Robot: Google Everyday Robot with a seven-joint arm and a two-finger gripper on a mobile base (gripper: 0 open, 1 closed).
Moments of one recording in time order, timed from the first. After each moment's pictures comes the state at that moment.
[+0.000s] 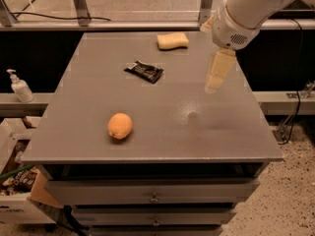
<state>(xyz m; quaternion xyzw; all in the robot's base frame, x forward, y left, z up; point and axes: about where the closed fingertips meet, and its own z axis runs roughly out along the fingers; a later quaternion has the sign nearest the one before) 0.596 -0.135 0.927 -0.69 0.69 -0.03 0.23</state>
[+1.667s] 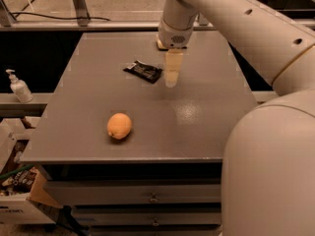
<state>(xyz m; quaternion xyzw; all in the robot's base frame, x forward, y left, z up) 0.693 -0.041 0.861 -0.75 0.65 -0.03 0.15</state>
